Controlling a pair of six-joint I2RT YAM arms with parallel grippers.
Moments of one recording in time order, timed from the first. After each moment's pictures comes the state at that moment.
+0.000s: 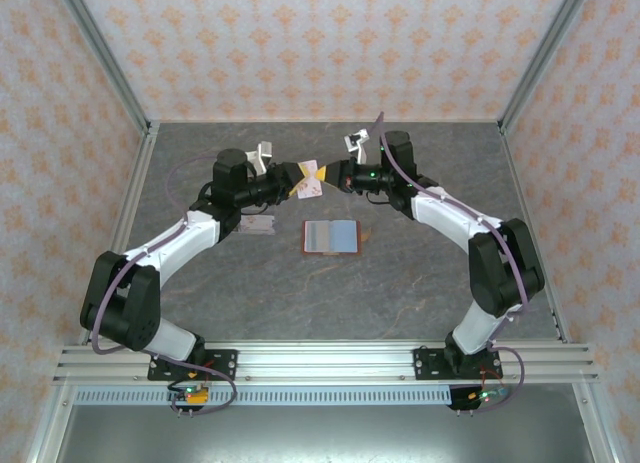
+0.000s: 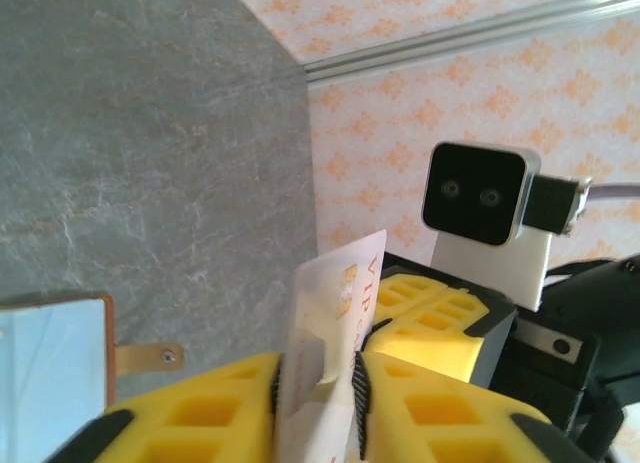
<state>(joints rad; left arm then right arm) -0.30 1.47 0.93 0.23 0.61 -1.15 0.43 1.69 1.17 0.17 -0.89 0.83</state>
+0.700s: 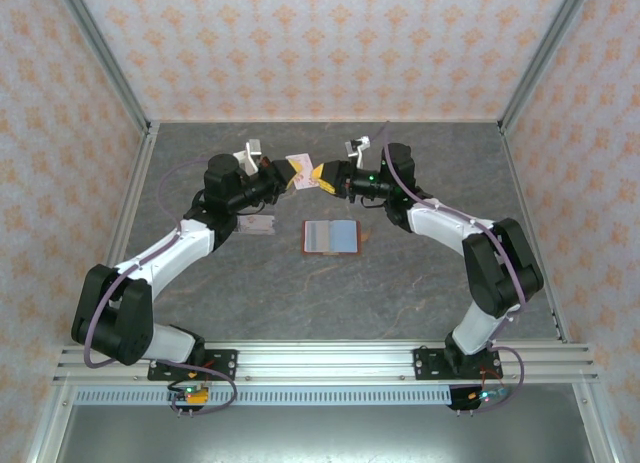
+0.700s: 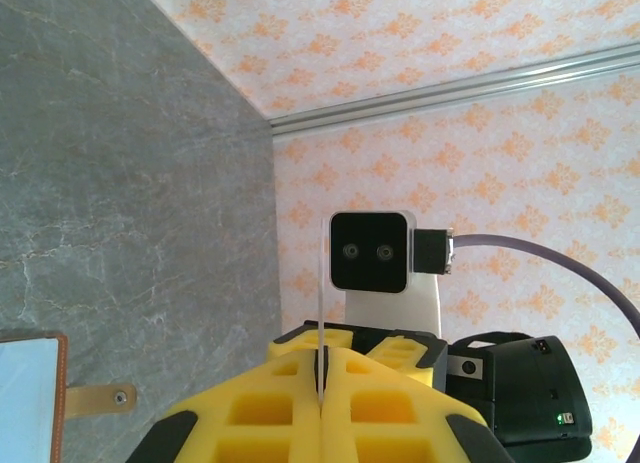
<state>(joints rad) -0.30 1.39 0.87 0.35 0.52 -1.25 0.46 1.69 1.04 0.55 -0.89 1.27</state>
